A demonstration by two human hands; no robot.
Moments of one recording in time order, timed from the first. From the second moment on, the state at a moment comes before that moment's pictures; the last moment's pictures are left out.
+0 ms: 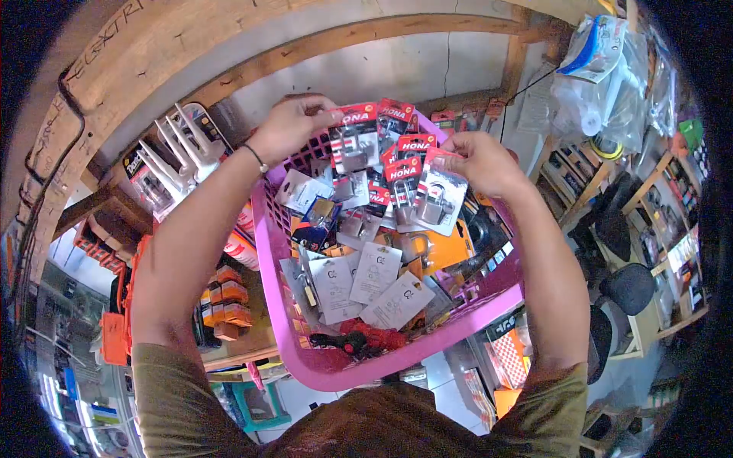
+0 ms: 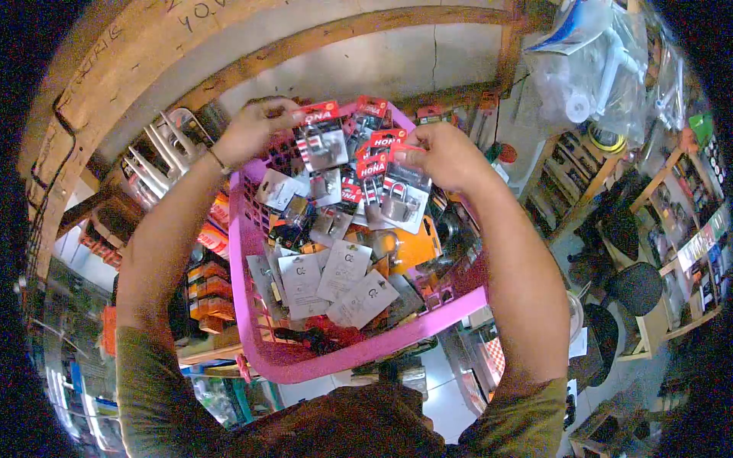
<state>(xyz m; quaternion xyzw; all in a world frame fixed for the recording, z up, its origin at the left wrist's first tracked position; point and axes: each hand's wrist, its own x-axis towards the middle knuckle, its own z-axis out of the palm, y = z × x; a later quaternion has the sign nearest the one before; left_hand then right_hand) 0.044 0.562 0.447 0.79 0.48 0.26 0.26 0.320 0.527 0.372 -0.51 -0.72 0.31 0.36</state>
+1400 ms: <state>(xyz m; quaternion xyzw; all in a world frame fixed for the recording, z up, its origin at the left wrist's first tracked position) 0.088 0.571 0.359 0.74 0.46 0.20 0.45 0.323 0.521 0.387 -0.51 -0.58 0.05 0.64</state>
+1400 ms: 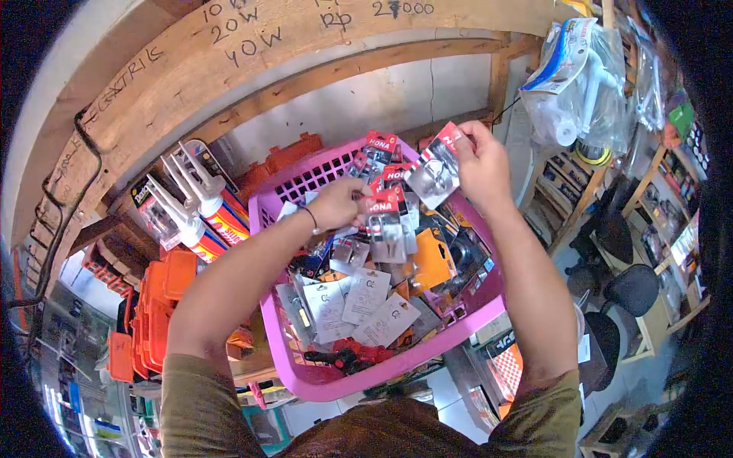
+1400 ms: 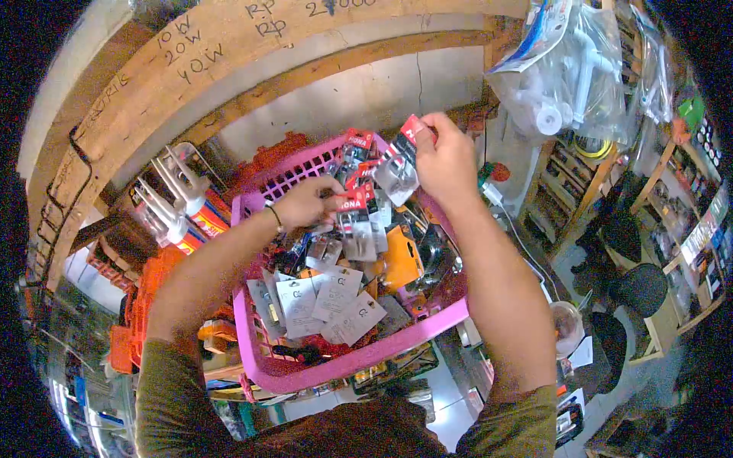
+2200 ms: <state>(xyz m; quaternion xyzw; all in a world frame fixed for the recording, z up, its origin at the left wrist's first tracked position) 0.076 0.538 0.353 0.87 0.27 0.31 0.26 0.327 0.519 0.388 -0.58 -0.55 0.06 0.59</state>
